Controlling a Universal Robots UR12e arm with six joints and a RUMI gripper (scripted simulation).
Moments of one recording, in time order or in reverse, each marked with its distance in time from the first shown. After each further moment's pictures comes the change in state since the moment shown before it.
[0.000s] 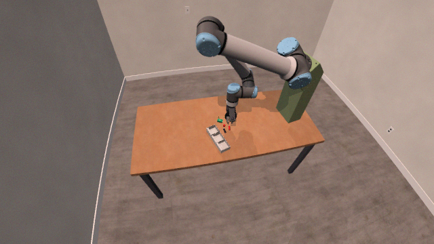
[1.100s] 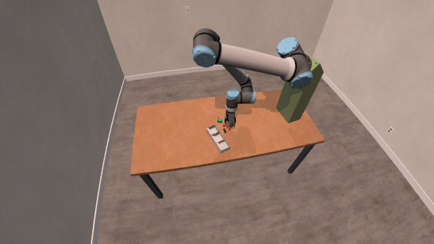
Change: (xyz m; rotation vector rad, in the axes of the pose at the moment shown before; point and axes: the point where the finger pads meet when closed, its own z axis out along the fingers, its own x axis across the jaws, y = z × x) arm 0.000 0.000 0.057 0.000 0.000 0.000
